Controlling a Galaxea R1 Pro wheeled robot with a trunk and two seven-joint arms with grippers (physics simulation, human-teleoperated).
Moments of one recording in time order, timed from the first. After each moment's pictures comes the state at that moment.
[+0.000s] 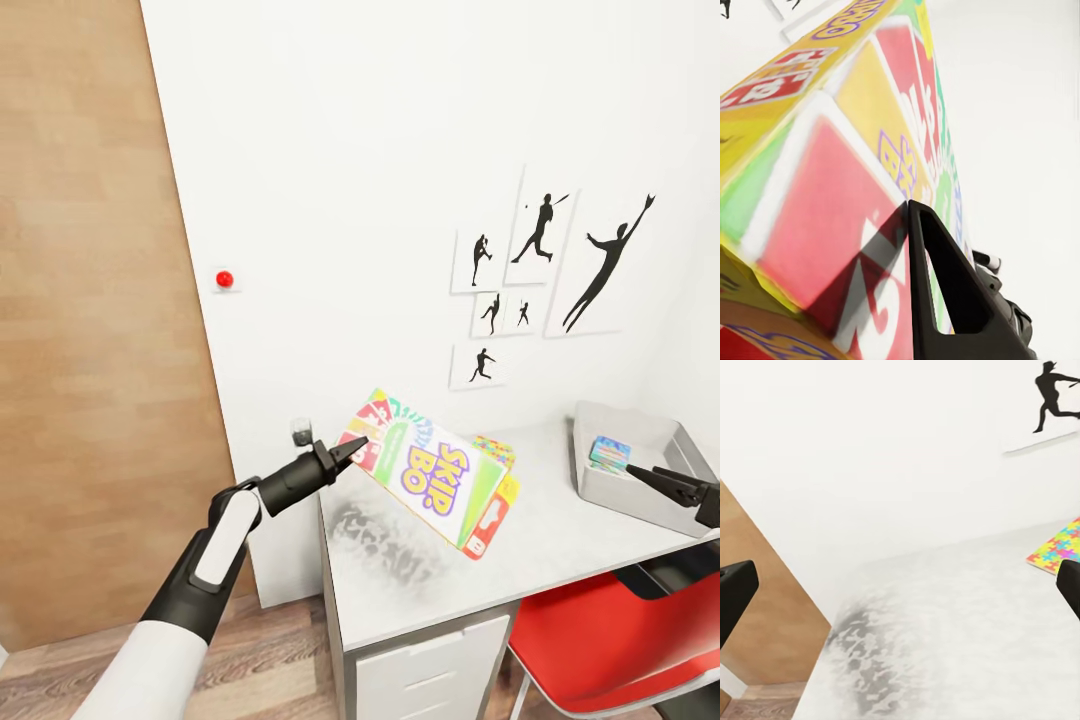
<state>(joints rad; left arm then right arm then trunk) -0.61 -0.10 -0.10 -1.12 0.94 0.73 -0.63 -0.38 -0.37 -0.80 -1.61 0.01 0.94 1.32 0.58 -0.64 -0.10</state>
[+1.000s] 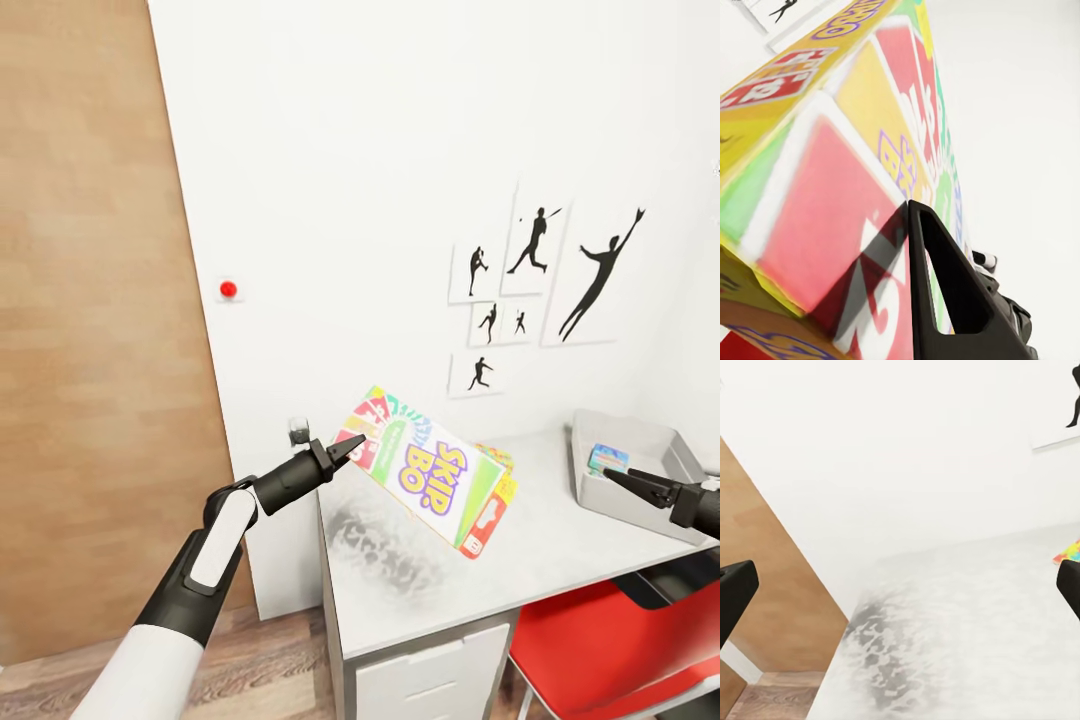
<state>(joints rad) -0.60 -0.09 -0.10 -1.16 0.93 0.73 -0.62 -0.38 -0.35 -0.74 -1.61 0.01 0.94 1.32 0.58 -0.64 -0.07</state>
